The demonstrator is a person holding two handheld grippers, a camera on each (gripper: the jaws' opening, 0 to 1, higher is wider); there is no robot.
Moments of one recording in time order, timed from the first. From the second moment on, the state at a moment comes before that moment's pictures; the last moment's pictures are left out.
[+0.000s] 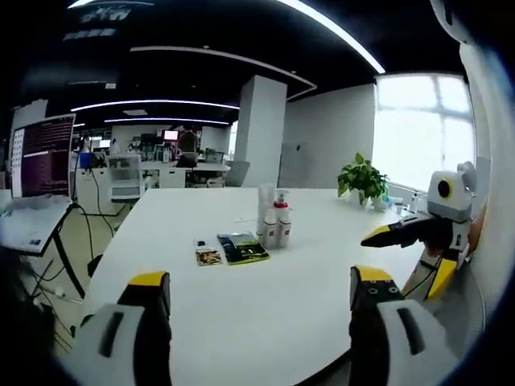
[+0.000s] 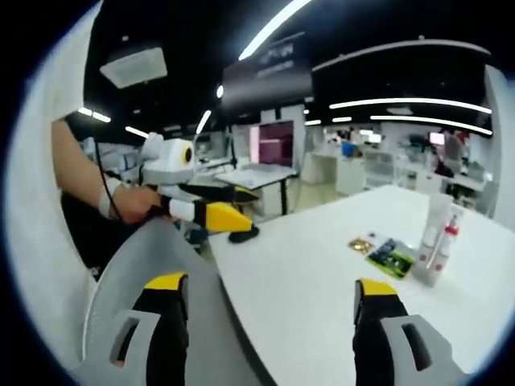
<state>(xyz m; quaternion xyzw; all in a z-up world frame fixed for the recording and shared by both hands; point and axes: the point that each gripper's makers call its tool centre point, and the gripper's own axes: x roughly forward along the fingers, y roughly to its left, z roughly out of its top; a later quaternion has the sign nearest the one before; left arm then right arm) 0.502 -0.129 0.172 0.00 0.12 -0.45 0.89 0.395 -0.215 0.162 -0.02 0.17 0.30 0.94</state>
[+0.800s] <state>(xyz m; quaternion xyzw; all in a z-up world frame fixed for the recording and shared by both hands) 0.492 -0.136 0.159 0.02 0.15 -0.47 0.87 0.399 -0.225 0.162 -0.02 0.17 0.28 0.94</state>
